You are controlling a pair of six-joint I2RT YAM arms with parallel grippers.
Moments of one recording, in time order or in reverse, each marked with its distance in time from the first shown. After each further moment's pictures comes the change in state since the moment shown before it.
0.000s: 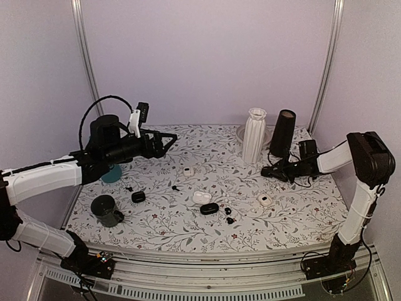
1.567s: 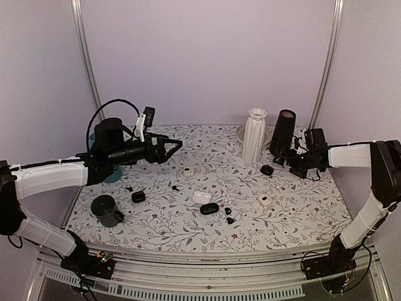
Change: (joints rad) left arm 0.016 0.056 -0.029 0.103 0.179 -0.011; right arm 0.016 -0.221 0.044 -0.309 0.308 -0.129
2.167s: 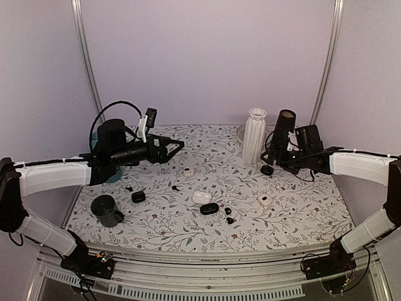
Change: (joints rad) left arm -0.003 0.040 -0.001 0.038 0.026 -0.042; right arm 0.211 -0.218 -0.044 -0.014 0.139 0.014
